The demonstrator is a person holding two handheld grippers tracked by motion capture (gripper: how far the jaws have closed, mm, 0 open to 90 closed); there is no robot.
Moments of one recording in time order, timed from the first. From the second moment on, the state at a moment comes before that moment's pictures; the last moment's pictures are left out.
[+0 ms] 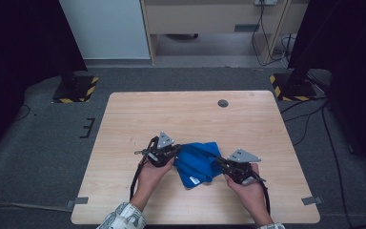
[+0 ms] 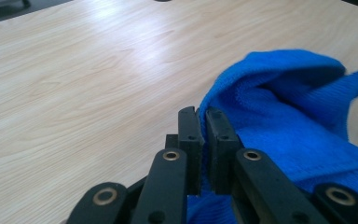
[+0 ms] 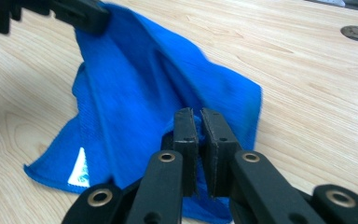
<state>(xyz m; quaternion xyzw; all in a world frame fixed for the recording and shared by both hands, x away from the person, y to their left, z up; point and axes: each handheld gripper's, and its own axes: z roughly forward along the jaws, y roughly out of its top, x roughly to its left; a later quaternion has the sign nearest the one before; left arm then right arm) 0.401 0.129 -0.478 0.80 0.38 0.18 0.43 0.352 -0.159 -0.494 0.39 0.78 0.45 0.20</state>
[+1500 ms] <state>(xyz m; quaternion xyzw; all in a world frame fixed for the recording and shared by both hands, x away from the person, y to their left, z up) 0.404 0.187 -0.461 0.77 0.42 0.18 0.45 0.379 -0.200 -0.501 0.43 0.77 0.44 0.18</state>
